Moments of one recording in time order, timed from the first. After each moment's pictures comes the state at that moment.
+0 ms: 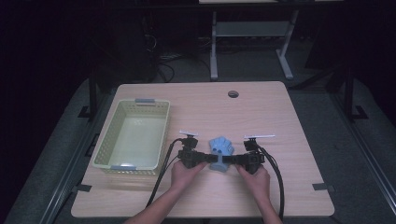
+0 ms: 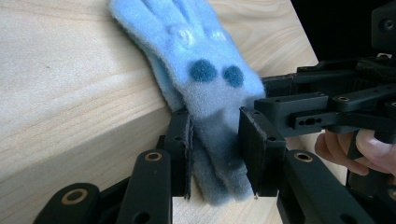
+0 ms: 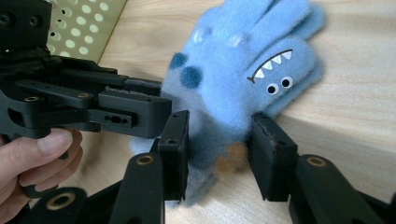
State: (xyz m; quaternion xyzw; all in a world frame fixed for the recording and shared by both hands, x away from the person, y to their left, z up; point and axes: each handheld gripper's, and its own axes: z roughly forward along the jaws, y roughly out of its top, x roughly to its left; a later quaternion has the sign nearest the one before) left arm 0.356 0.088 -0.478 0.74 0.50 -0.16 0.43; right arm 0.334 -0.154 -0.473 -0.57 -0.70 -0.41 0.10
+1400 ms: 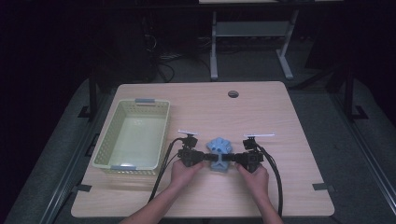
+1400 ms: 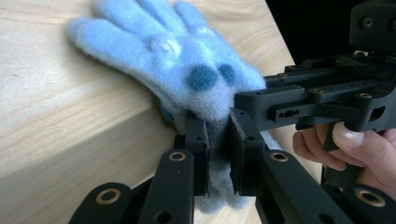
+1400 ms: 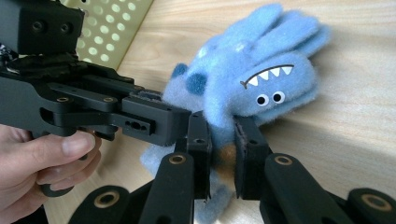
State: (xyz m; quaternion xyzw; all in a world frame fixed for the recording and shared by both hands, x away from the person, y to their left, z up) left arm 0.358 0.090 -0.476 0.73 0.47 -0.19 0.45; right arm 0.334 -0.151 -0.467 -0.55 -0.70 -0.44 0.10
